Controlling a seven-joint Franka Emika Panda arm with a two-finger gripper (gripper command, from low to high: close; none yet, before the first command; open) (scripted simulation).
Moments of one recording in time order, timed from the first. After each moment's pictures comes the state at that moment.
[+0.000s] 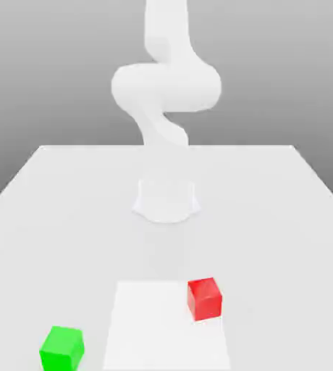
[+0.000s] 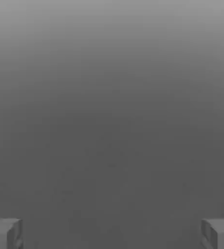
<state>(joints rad) 0.00 -0.72 0.02 -2.35 -0.01 2.35 0.80</state>
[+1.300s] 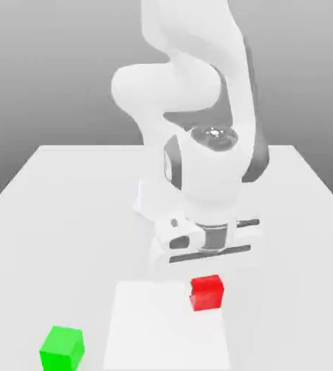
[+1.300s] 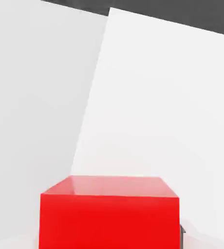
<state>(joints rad) 0.08 0.05 0.09 -2.78 -0.01 2.83 0.74</state>
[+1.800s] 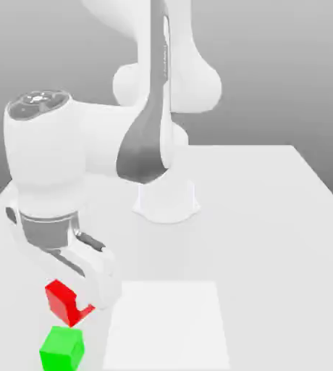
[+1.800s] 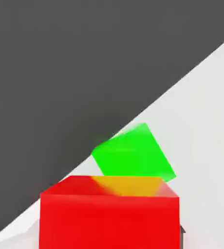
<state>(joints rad) -0.20 0.25 -0.12 -2.39 0.07 2.64 1.18</state>
